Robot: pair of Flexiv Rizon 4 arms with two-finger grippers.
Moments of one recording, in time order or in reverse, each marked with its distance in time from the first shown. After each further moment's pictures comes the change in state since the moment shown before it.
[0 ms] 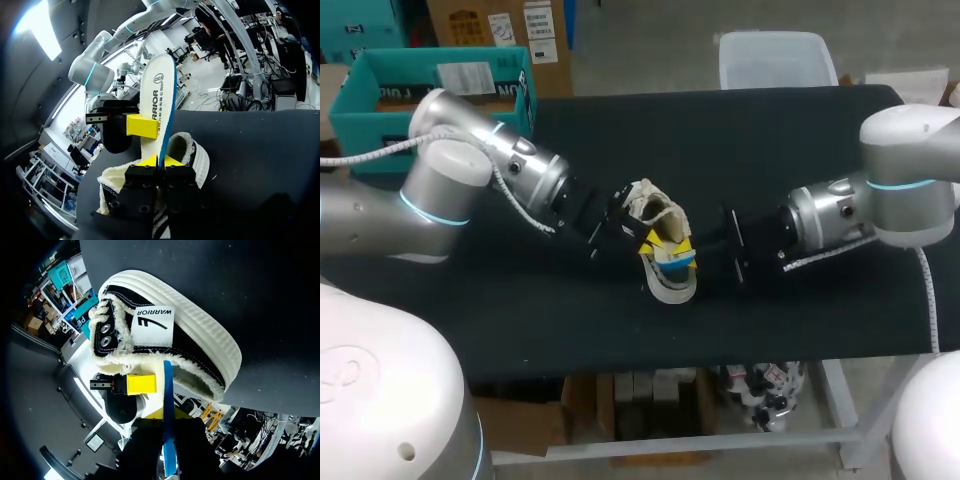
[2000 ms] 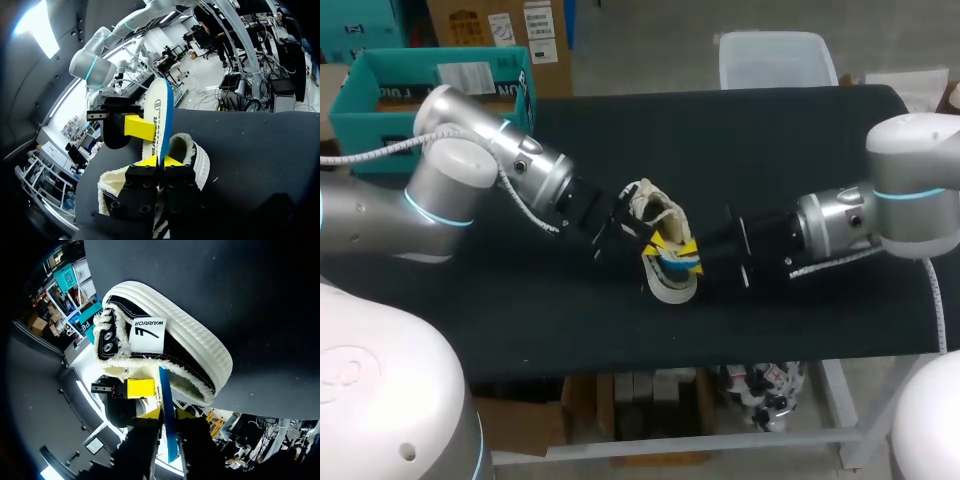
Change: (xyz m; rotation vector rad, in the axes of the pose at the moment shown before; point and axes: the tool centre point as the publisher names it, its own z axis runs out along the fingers) left arm 0.000 -0.001 0.007 -0.022 0.022 -0.001; right arm -0.007 0.003 -0.006 -0.065 0.027 -0.019
